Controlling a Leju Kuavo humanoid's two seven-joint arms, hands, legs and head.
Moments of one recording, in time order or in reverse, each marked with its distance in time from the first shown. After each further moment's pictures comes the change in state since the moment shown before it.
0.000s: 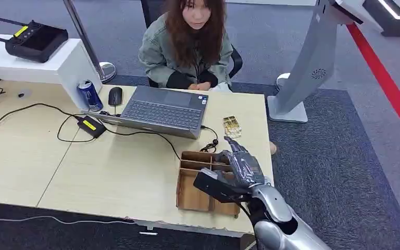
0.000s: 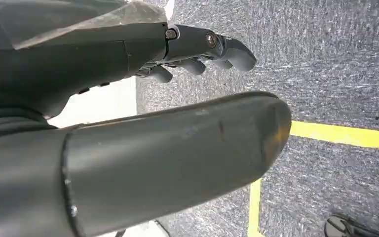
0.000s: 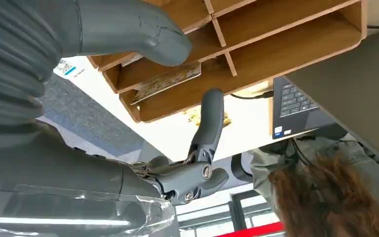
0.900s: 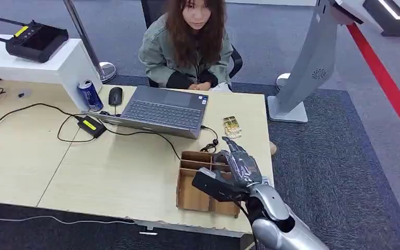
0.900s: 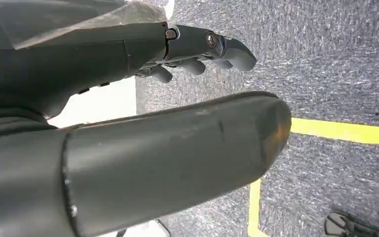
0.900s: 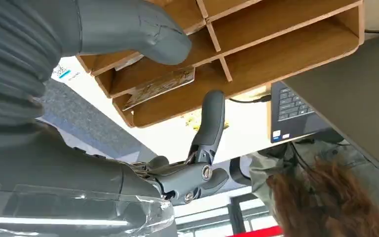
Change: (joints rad) left arm -0.002 0.001 0.000 0.021 0.000 0.013 0.000; right arm -0.011 0.019 0.001 0.040 -0.005 -0.005 -0.018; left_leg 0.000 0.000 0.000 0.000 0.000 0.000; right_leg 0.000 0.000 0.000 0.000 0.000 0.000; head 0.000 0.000
